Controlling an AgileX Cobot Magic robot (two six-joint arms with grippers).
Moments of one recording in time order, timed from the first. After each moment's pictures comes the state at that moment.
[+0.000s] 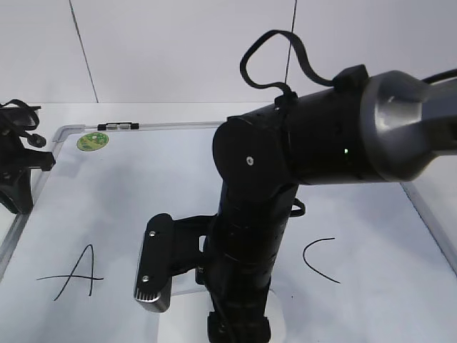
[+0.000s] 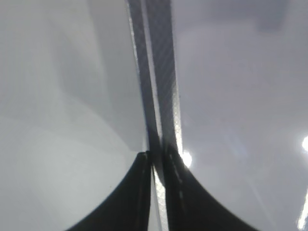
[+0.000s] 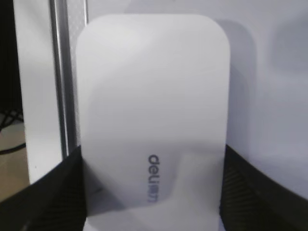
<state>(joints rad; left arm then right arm) -0.04 2.05 -1.41 -0.11 1.09 0.07 0.86 1.91 -1.25 0.22 0.95 -0.92</state>
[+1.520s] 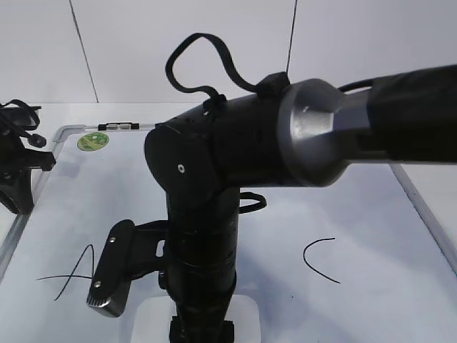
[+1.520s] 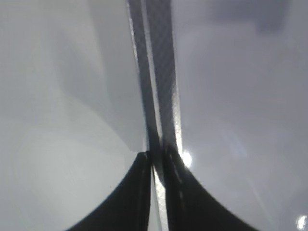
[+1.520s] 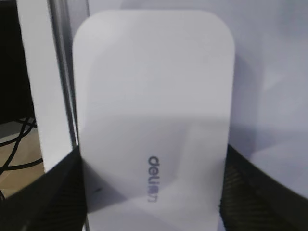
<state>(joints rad) -0.04 2.05 -1.41 -0.11 1.09 0.07 0.93 2.03 -1.42 0.15 1.10 -0.75</state>
